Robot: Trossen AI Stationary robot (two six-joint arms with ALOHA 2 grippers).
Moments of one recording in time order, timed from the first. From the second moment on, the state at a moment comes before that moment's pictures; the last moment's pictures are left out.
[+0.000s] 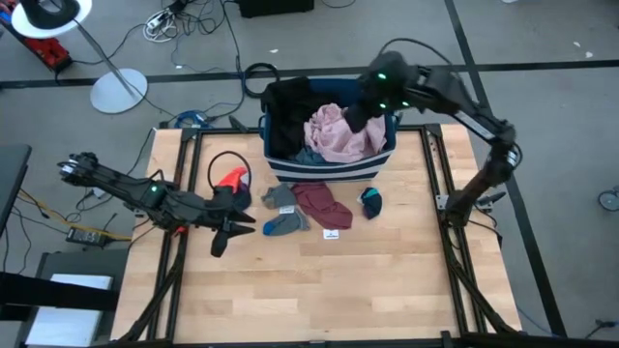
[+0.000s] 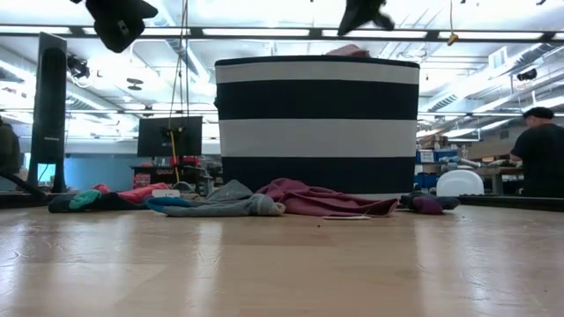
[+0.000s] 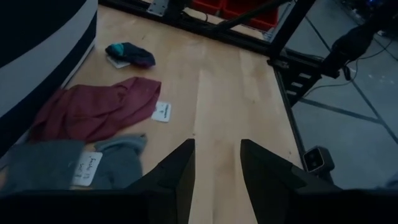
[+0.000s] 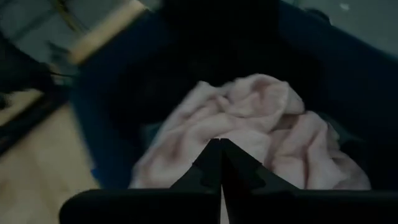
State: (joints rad) left arm -0.38 0.79 0.71 -0.36 -0.25 -0.48; right arm -0.48 1.59 1.99 -1.15 0.04 0.32
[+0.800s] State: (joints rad) left arm -0.37 0.51 0.71 -0.62 -0.27 -0.44; right arm 0.13 1.61 1.85 -1.20 0.26 0.72
